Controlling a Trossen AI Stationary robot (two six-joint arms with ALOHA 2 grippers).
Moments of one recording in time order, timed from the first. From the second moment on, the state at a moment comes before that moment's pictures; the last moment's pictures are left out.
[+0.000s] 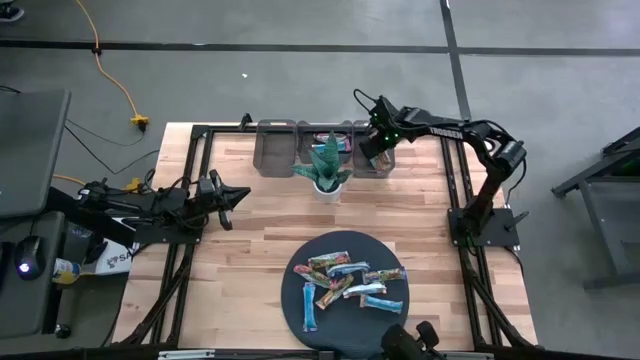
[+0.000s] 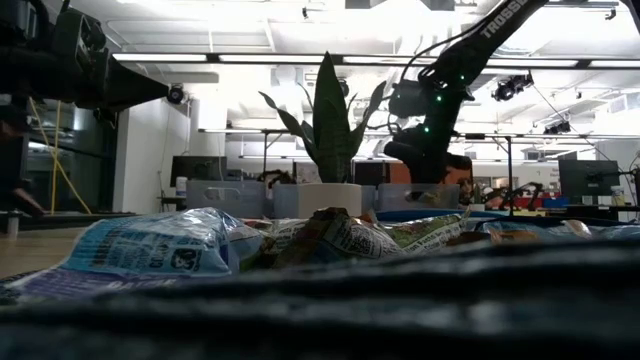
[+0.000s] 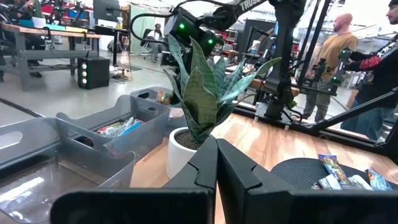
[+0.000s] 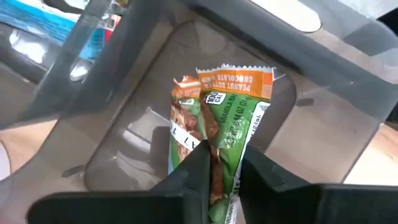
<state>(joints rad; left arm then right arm) -0.20 0.02 0.01 0.06 -0.57 -0.16 -0.75 1.76 1.17 -0.58 0.05 0.29</state>
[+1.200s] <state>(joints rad) -0.20 0.02 0.01 0.06 -0.57 -0.16 -0.54 1.25 1.23 -0.57 -0.14 0.16</state>
